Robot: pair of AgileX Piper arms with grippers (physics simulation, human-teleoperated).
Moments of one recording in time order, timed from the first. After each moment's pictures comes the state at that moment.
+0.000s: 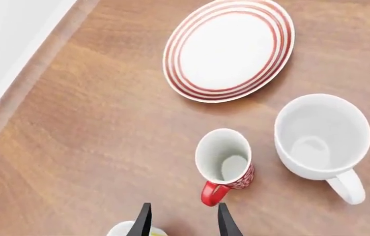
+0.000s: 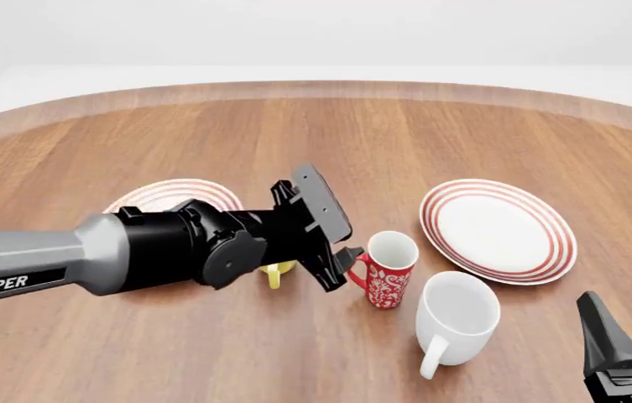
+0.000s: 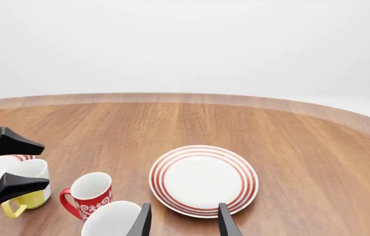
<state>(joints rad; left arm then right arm) -0.78 1.68 -1.01 0.00 0.45 0.02 0.02 0.00 0.00 0.01</state>
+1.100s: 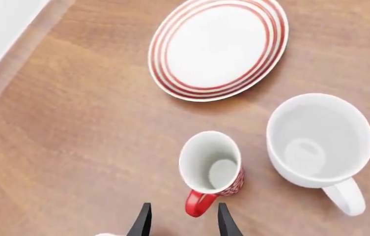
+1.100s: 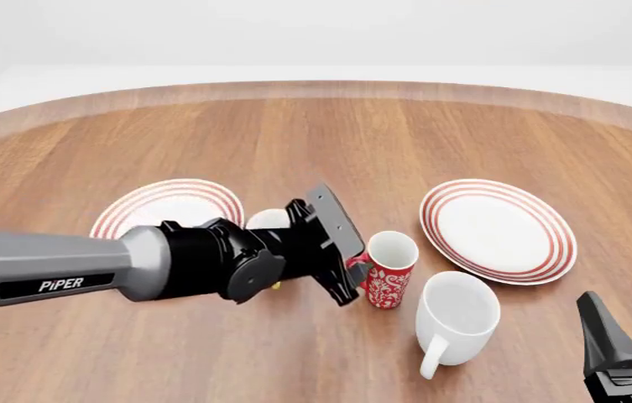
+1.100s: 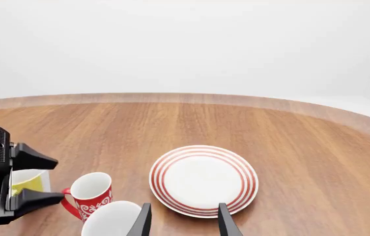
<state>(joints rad) -0.80 1.78 -1.02 -0.08 0.41 0.02 0.02 0.00 0.00 0.01</state>
